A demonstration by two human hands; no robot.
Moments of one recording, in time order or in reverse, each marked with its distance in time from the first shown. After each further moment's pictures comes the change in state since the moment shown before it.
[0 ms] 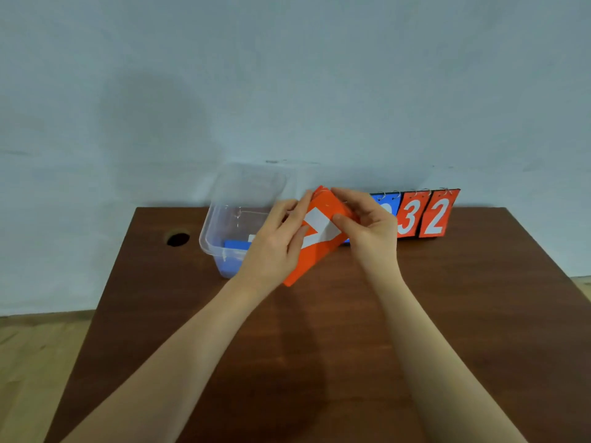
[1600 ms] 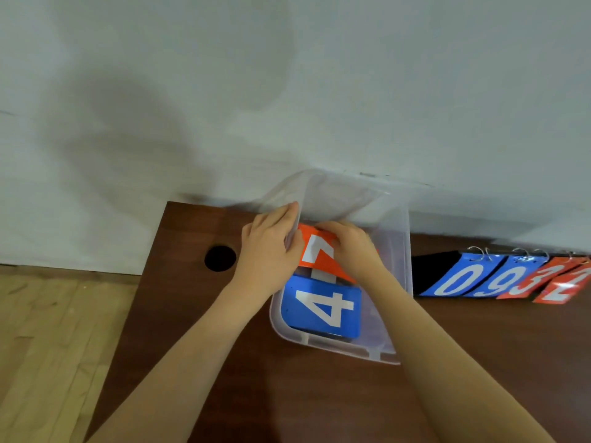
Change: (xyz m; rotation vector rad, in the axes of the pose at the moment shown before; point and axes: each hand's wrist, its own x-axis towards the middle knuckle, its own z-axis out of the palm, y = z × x) left_hand 0.030 -0.218 -0.035 0.182 -0.259 -0.637; right_hand 0.152 0.188 0.165 -1.076 -0.621 0.088
